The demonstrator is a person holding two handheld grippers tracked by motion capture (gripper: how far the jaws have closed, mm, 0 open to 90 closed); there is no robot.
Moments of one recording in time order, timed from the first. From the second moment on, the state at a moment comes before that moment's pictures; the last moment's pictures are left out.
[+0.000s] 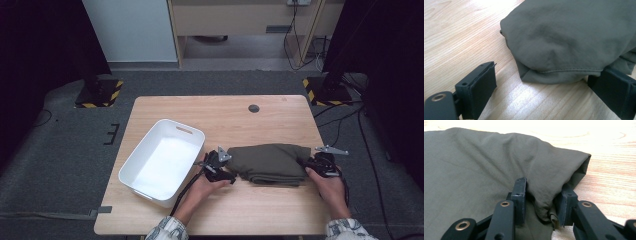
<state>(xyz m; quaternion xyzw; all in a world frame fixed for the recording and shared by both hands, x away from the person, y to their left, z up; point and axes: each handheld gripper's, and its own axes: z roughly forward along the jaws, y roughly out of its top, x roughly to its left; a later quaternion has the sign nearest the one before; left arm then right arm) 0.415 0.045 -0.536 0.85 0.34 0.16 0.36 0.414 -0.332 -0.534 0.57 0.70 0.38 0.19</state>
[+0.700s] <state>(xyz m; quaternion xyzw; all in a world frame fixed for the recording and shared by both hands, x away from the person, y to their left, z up) 0.422 0.039 -0.537 0.86 0.34 0.14 0.36 0.414 -0.332 -0.534 0.57 0.71 0.38 0.19</state>
